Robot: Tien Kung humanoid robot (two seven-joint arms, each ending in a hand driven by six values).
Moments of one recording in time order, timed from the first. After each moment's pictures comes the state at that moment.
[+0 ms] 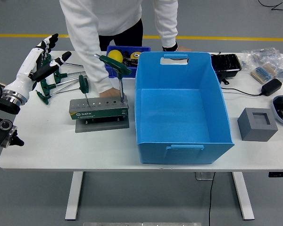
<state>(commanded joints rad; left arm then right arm) -0.42 0.37 -1.20 -1.28 1.49 0.07 -0.10 0.08 -0.17 0.07 0.23 0.56 -0.27 -0.01</state>
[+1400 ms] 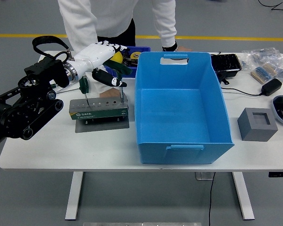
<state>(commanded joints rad) -0.87 0.29 -0.72 -0.98 1.92 0.01 -0.09 0.09 -0.18 0.03 0.24 0.57 -0.28 -0.01</state>
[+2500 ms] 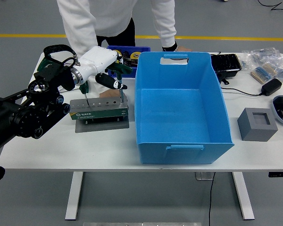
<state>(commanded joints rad) -0.92 0.24 -0.61 -0.80 1.97 0.15 -0.11 0.10 -0.18 0.02 0.24 0.56 -0.28 0.00</state>
